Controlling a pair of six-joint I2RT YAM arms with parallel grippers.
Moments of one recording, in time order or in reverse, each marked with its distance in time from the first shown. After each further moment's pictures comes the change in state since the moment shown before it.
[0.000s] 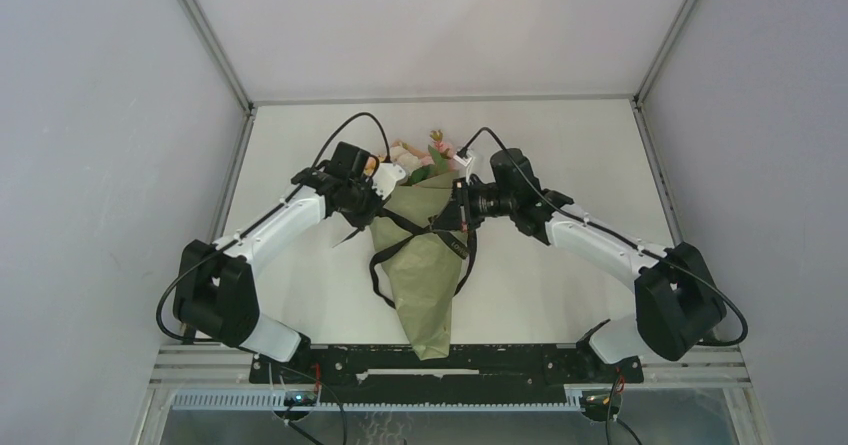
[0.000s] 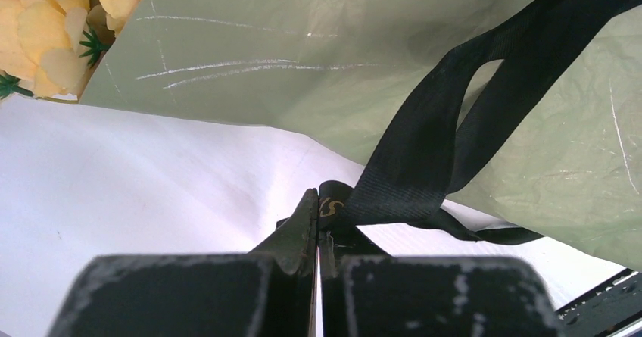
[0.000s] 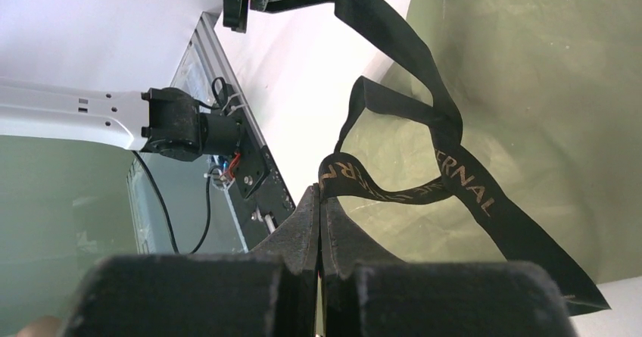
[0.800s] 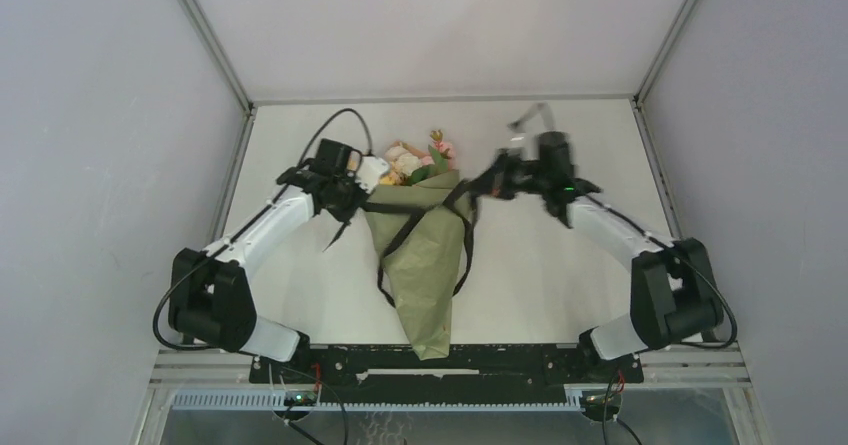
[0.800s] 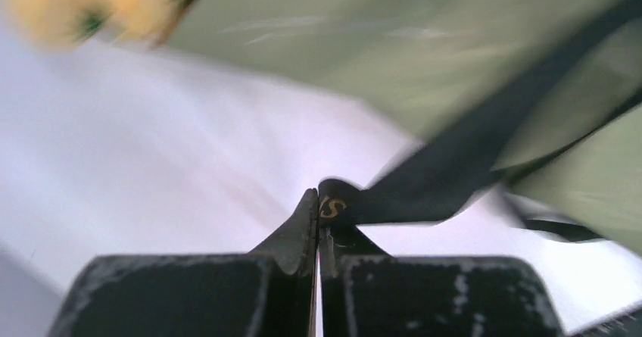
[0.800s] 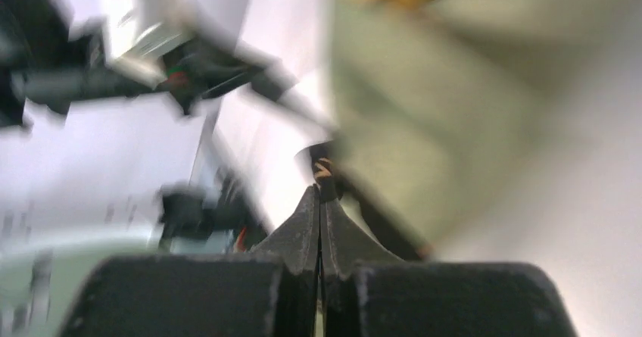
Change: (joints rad) left arm 0.036 -0.025 -0.002 -0.016 -0.044 0.019; right arm -0.139 0.067 0.031 0.068 -0.011 0.106
